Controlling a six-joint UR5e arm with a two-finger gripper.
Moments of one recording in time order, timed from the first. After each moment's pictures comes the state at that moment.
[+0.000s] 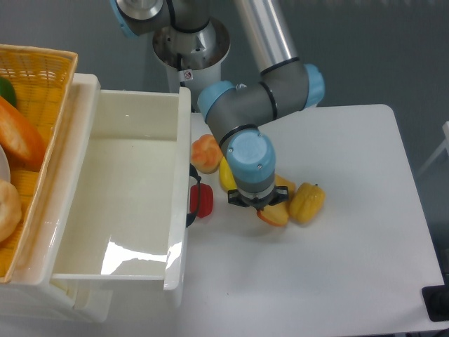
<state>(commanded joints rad) 2.49 -1.98 -1.57 -1.11 1.71 0.57</state>
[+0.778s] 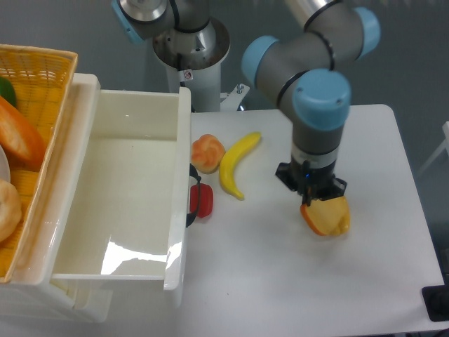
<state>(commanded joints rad) 2.64 -1.95 -1.36 -1.31 1.61 1.18</state>
